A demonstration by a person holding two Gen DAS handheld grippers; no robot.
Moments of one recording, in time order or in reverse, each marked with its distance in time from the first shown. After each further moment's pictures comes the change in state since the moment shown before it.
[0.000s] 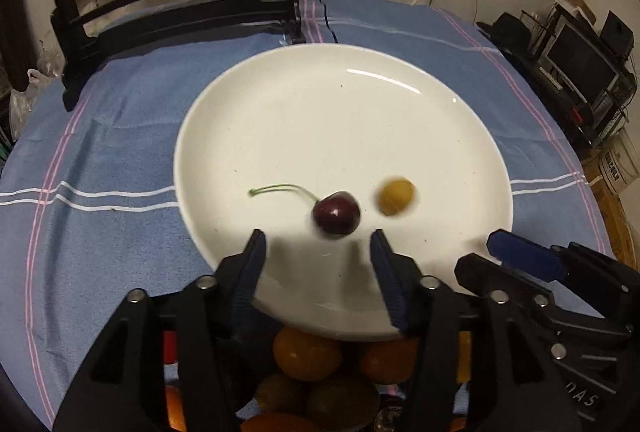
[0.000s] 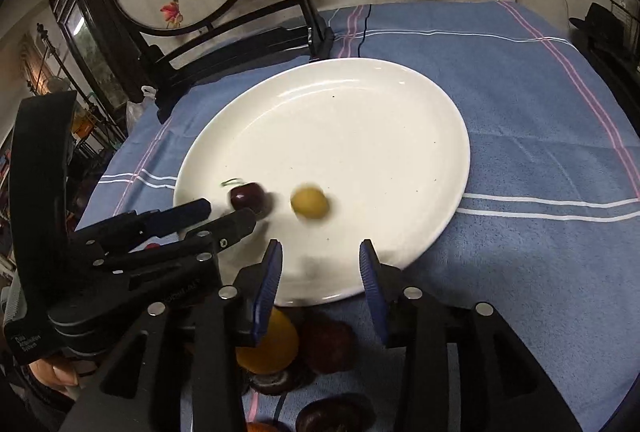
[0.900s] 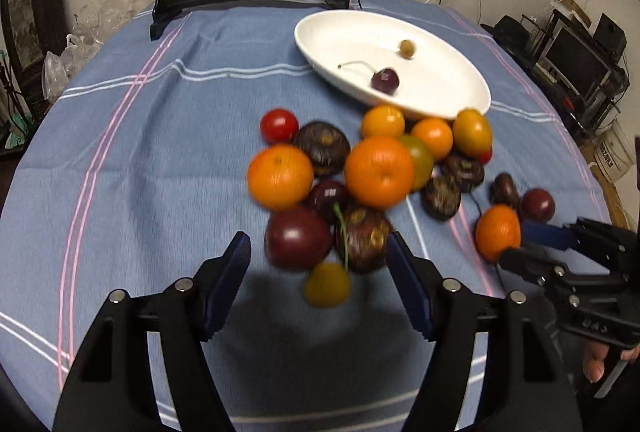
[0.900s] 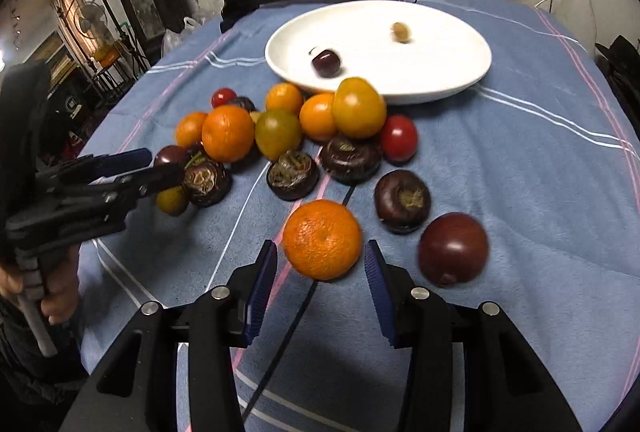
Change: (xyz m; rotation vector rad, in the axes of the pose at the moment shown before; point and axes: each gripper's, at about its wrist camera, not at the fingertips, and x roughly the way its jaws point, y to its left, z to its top) left arm -0.090 0.053 -0.135 -0.036 -0.001 0.022; right arm -0.052 0.049 -0.120 -0.204 0.120 -0.010
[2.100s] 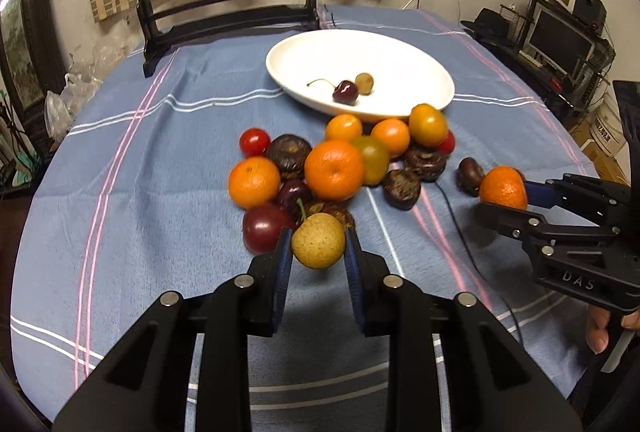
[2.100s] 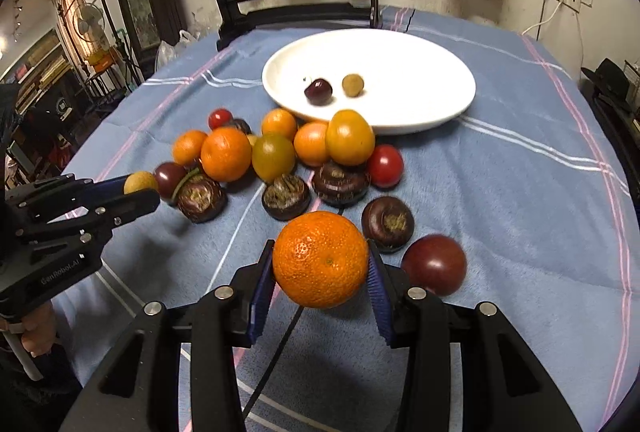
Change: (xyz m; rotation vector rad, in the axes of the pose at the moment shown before) left arm -0.034 -0.033 -0.010 0.103 -0.080 0.029; right arm -0.032 -0.001 -0.003 -0.031 -0.111 -0.058
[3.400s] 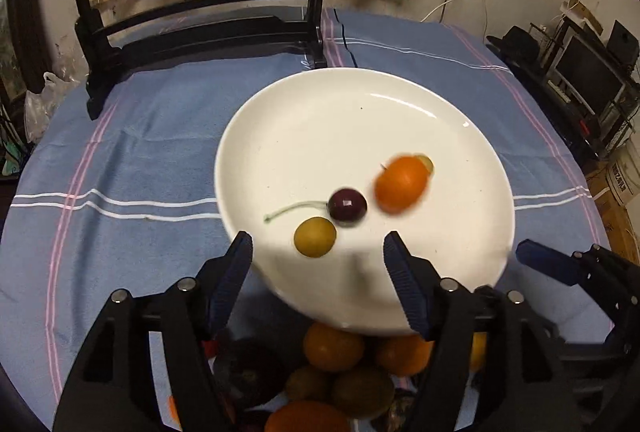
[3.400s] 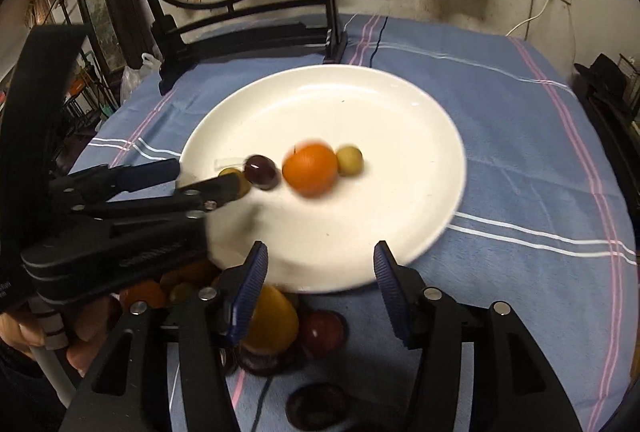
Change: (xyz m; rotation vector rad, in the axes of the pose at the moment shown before) left arm 0.113 -0.002 0.139 -0.070 0.045 -0.017; right arm 0.061 -0.052 0.103 0.088 0.011 -0.053
